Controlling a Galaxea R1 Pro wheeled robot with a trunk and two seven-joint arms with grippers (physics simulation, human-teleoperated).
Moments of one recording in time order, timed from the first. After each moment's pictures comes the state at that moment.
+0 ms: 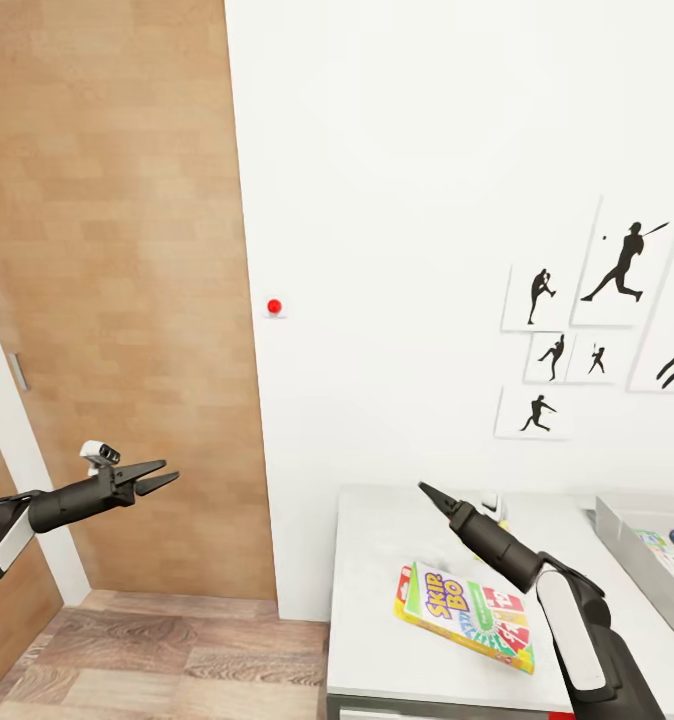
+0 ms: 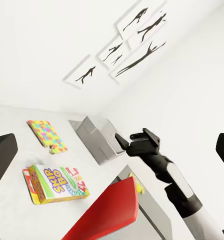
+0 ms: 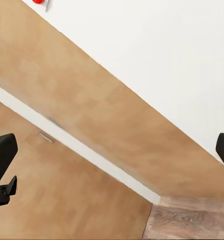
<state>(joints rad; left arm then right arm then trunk) -0.81 0.51 -0.01 -0.53 0.46 0.70 -1.57 -0.32 -0.01 -0.23 -1.32 -0.69 0.67 0.58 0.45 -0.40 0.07</state>
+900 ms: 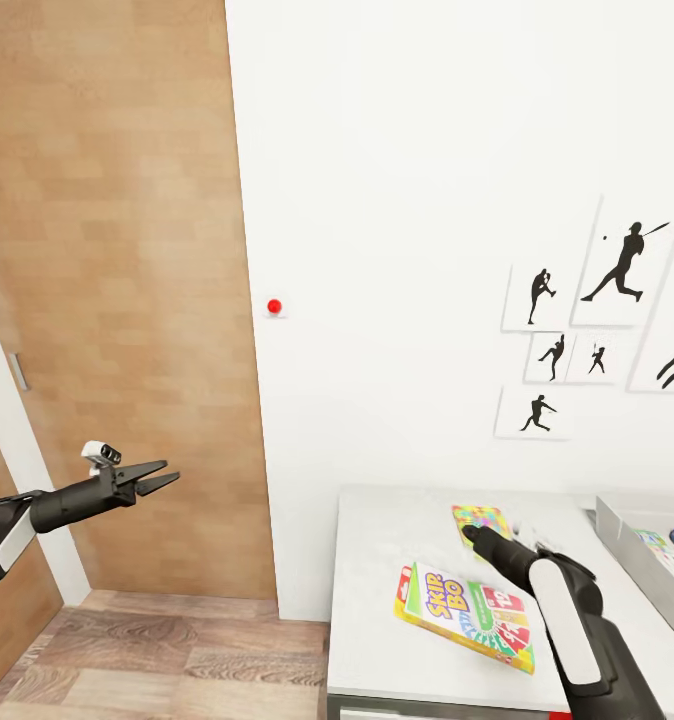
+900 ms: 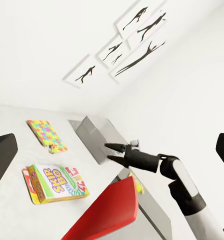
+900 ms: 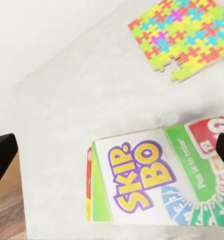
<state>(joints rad) -0.81 0.51 -0.01 -0.53 0.46 0.70 -1.57 -0.32 -0.01 -0.17 -1.40 -0.68 0.74 -0.42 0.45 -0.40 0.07</state>
